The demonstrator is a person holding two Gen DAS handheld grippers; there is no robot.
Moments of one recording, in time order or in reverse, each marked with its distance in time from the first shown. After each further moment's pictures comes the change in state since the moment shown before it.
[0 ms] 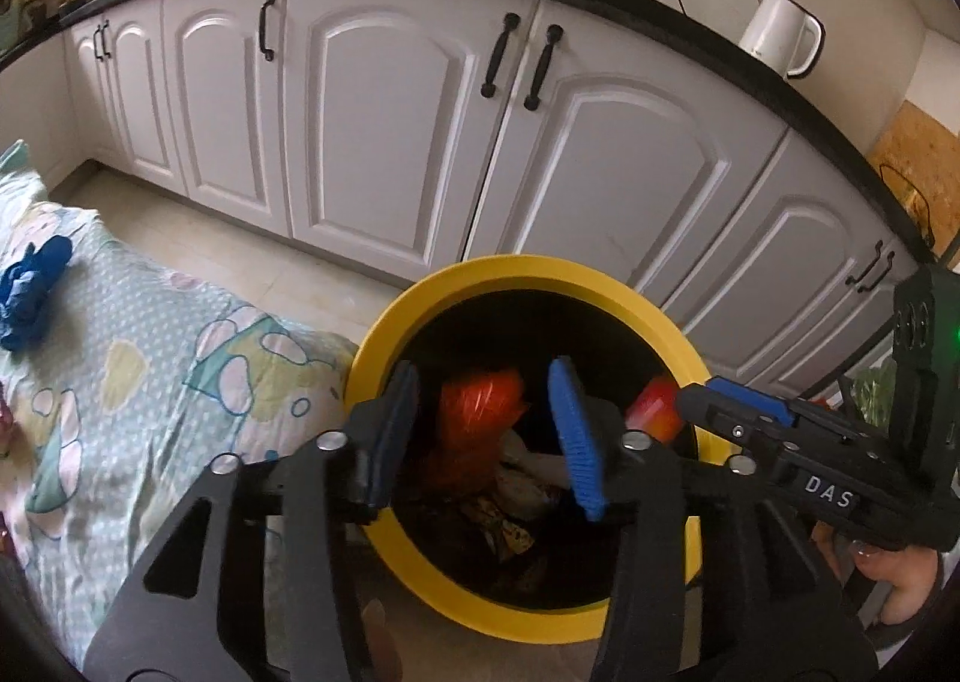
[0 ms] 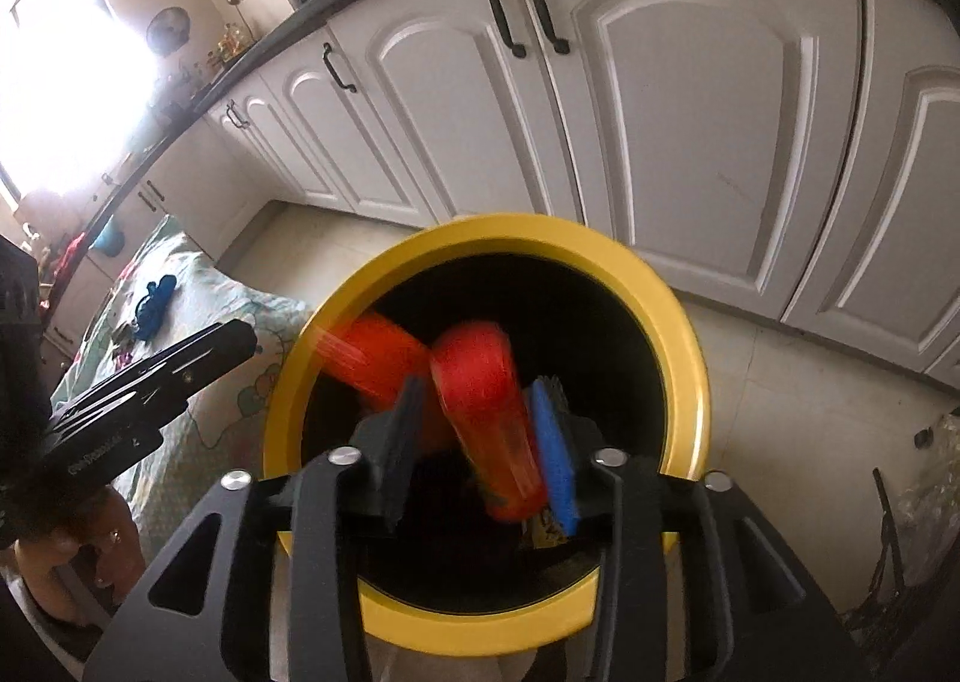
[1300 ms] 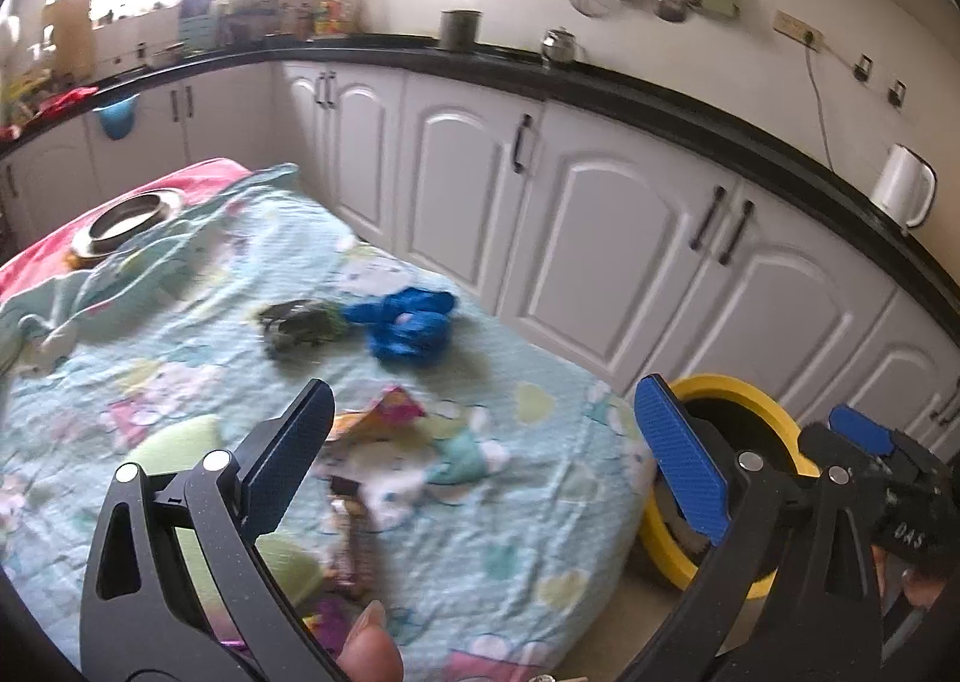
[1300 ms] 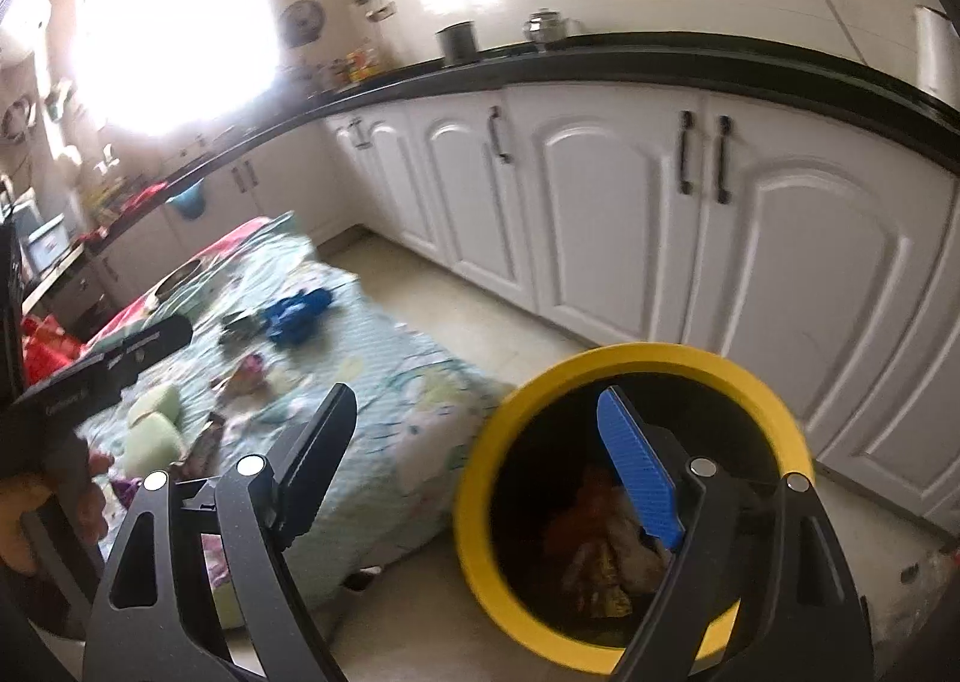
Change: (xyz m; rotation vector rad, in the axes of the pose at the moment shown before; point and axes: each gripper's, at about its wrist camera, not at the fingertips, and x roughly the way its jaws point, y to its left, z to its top) left arm -0.167 0.119 -0.023 -0.211 -0.267 0.362; right arm -0.037 0.144 0.003 -0.290 -0.170 0.105
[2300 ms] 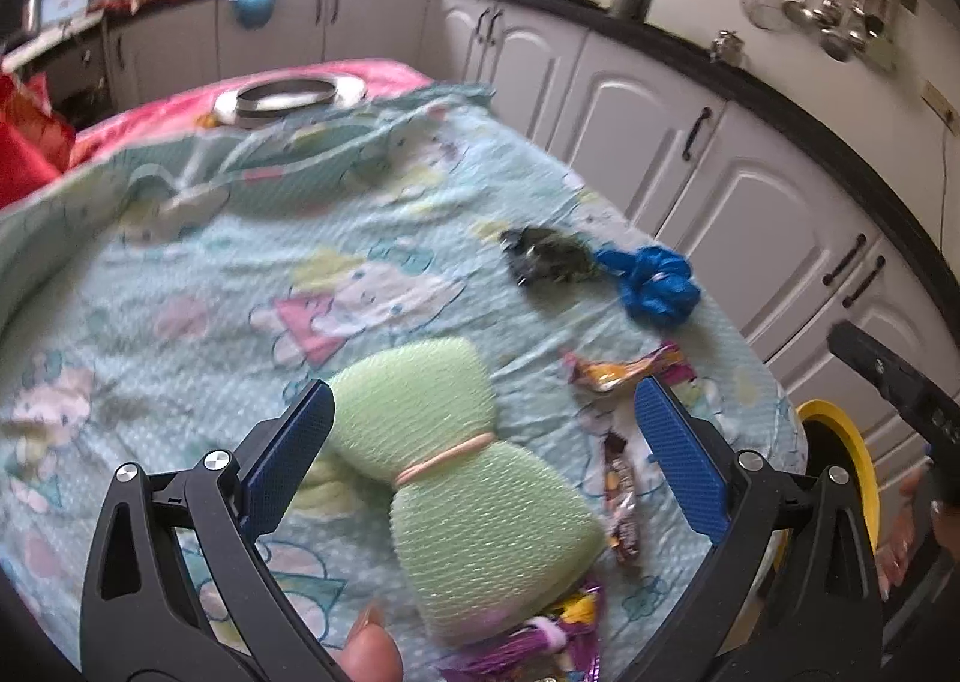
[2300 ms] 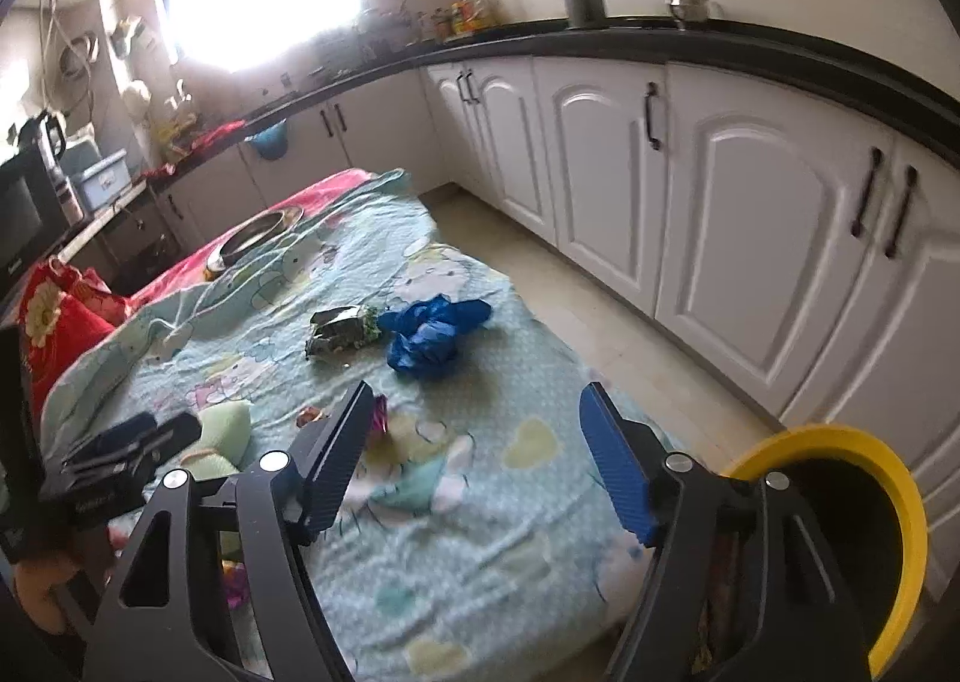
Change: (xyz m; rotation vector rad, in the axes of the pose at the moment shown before) left arm 0.002 0.134 -0.031 -0.268 0.125 0.189; right arm 0.099 0.111 0.049 -0.144 0.101 0.178
